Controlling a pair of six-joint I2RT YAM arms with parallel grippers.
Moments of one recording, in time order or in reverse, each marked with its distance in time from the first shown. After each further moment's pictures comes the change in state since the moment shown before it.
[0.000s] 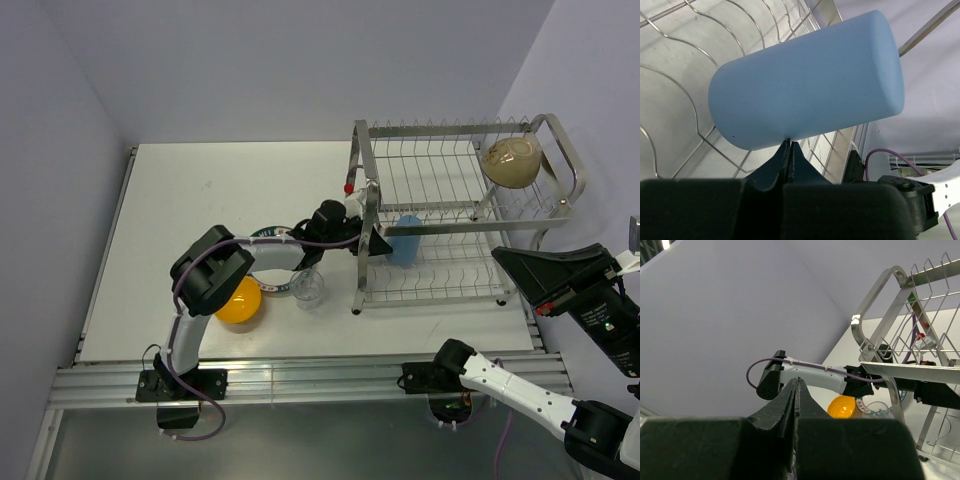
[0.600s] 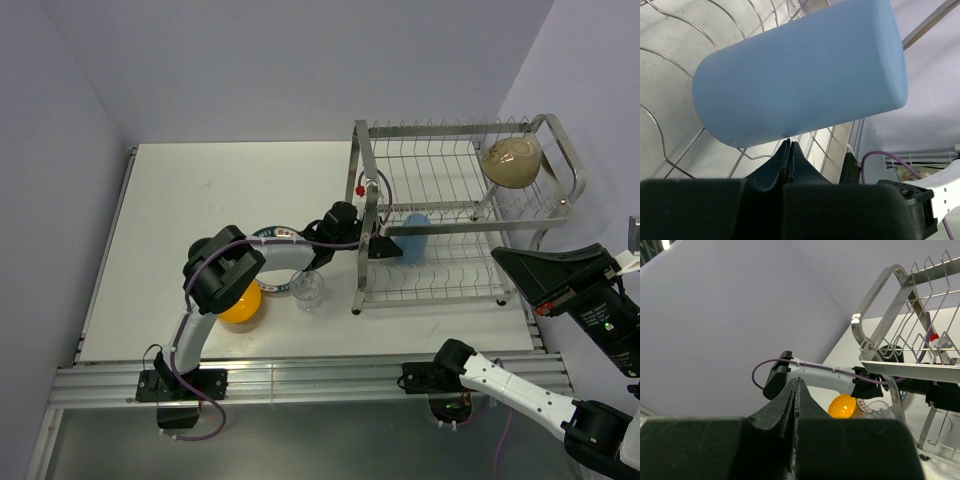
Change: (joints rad) left arm -0.035 0.090 0.110 -0.010 0.012 -0.021; right arm 0.000 0.000 0.000 -0.003 0.000 0.008
